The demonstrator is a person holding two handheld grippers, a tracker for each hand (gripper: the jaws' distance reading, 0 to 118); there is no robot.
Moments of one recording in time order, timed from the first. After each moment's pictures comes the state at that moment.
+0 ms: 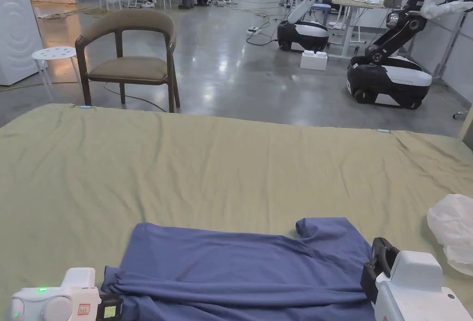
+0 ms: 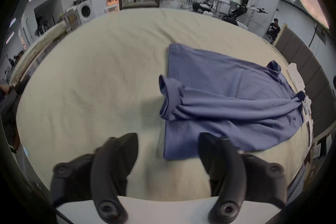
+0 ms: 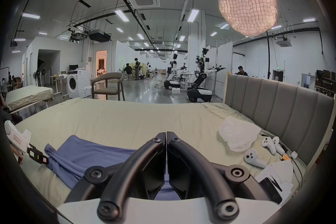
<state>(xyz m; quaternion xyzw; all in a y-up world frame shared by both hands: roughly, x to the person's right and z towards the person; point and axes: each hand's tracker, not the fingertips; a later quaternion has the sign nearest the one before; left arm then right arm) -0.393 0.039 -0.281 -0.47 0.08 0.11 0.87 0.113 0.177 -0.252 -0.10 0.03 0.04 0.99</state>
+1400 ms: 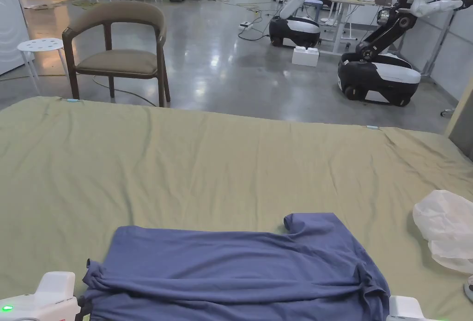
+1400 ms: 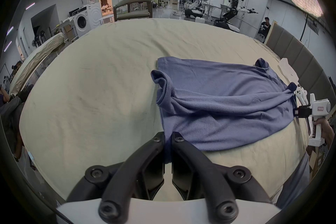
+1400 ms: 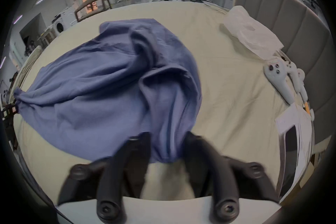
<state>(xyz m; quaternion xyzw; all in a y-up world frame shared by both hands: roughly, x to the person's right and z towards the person) -0.354 0.085 -0.225 -0.42 0.06 0.06 0.90 0.227 0.025 -0.342 -0.48 0.07 0.03 0.88</state>
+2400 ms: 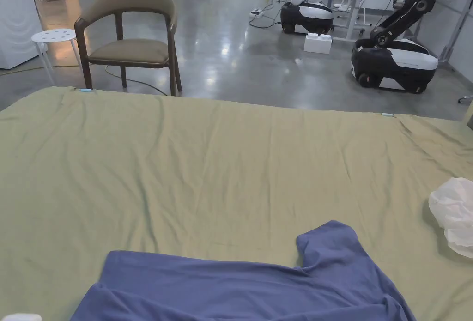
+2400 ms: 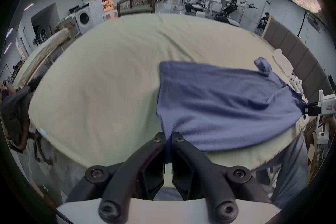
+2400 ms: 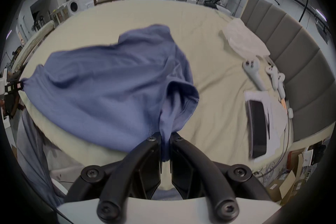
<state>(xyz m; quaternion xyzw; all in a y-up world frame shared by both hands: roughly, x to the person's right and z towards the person) -0.368 0.092 -0.119 -0.46 0.06 0.06 0.88 0.220 0.087 -0.201 -0.51 0.07 0.11 0.85</state>
